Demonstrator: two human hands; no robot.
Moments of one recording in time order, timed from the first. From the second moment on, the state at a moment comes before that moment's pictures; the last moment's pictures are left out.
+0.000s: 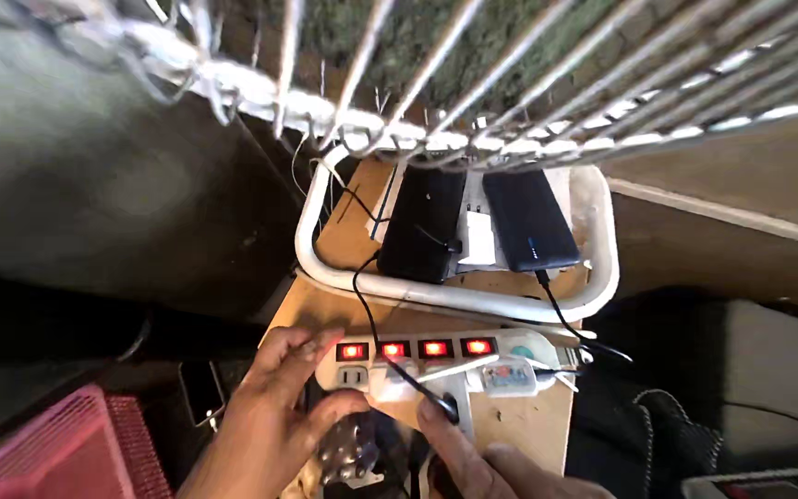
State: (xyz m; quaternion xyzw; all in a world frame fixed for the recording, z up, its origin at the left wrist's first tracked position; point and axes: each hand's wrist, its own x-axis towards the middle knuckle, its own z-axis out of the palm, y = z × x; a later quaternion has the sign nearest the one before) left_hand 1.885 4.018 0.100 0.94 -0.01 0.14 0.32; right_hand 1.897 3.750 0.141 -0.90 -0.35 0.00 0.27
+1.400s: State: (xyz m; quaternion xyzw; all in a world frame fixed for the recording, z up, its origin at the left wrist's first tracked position) left_hand 1.838 3.972 0.153 0.92 0.17 0.12 0.33; right_hand 1.780 3.588 0.038 -0.84 -0.29 0.29 0.35
